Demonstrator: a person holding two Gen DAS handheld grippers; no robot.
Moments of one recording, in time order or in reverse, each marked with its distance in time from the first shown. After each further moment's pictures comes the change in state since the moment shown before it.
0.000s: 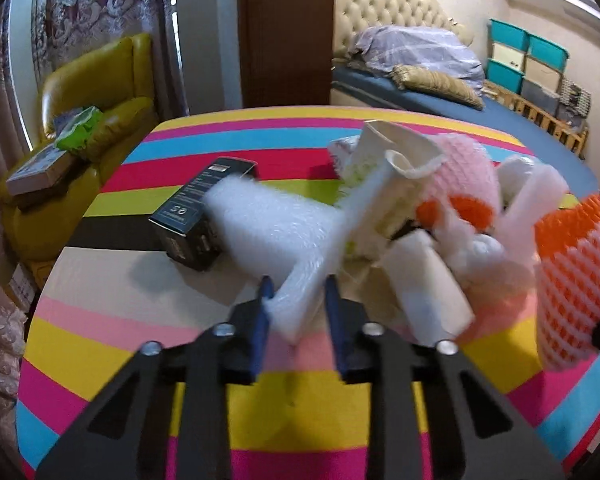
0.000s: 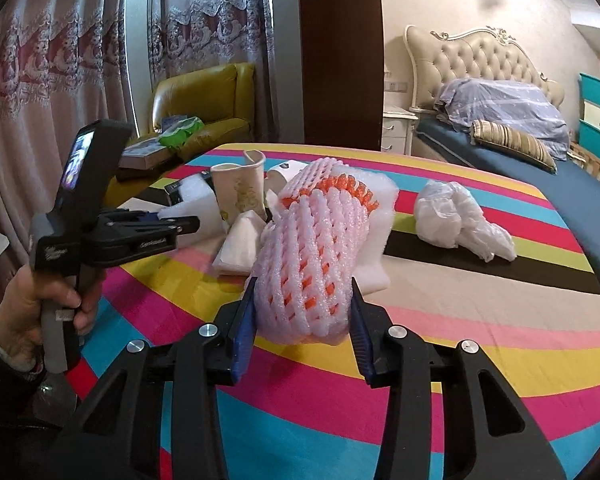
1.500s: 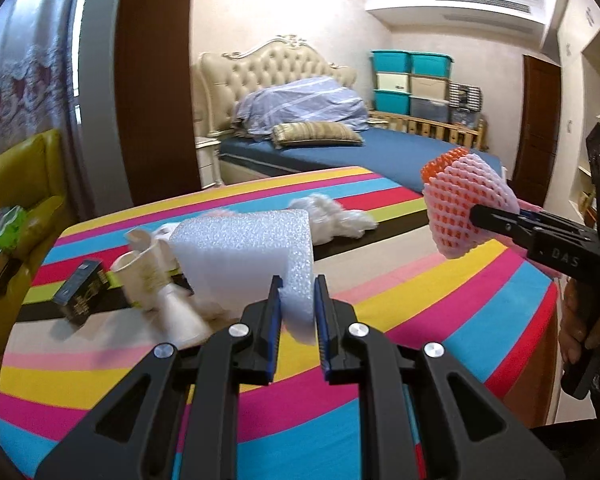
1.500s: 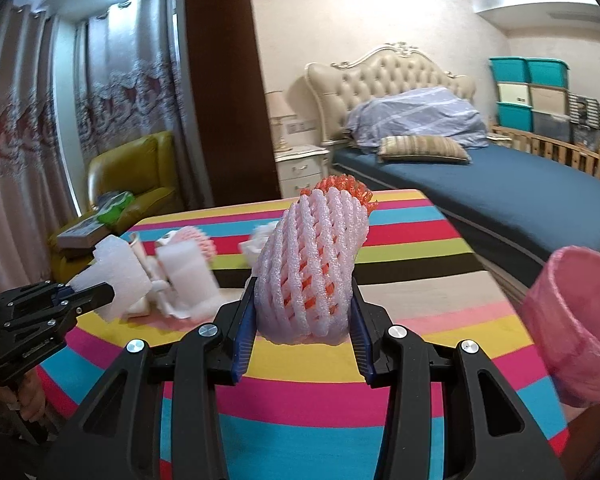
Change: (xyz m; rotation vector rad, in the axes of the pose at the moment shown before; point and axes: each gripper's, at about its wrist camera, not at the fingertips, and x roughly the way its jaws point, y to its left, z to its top) left arm -0.106 -0.139 -0.027 0.245 -0.245 -0.295; right arm -0.102 -0.132 -0.028 0.225 -0.184 -0.213
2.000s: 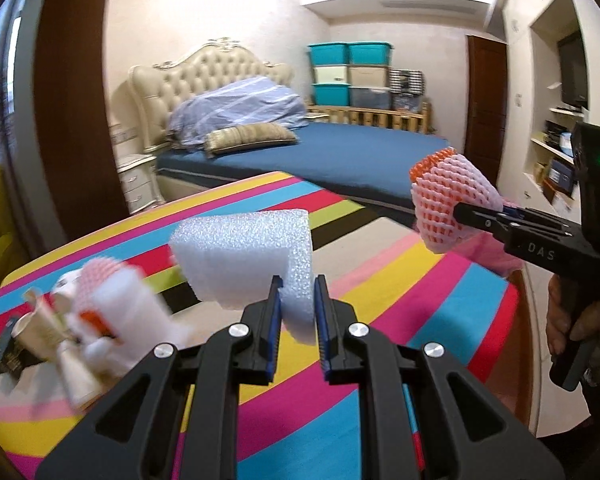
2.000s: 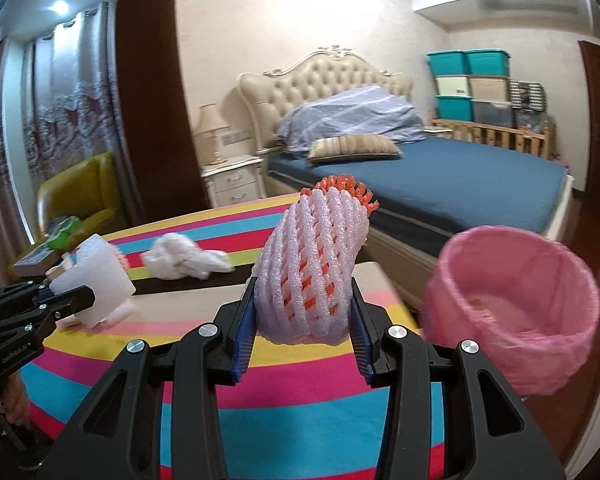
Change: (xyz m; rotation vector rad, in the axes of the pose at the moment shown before) left arm 0.049 -0.094 0.029 0.138 0.004 -0.186; right arm -0.032 -0.100 -0.008 0.093 -0.027 -0.198
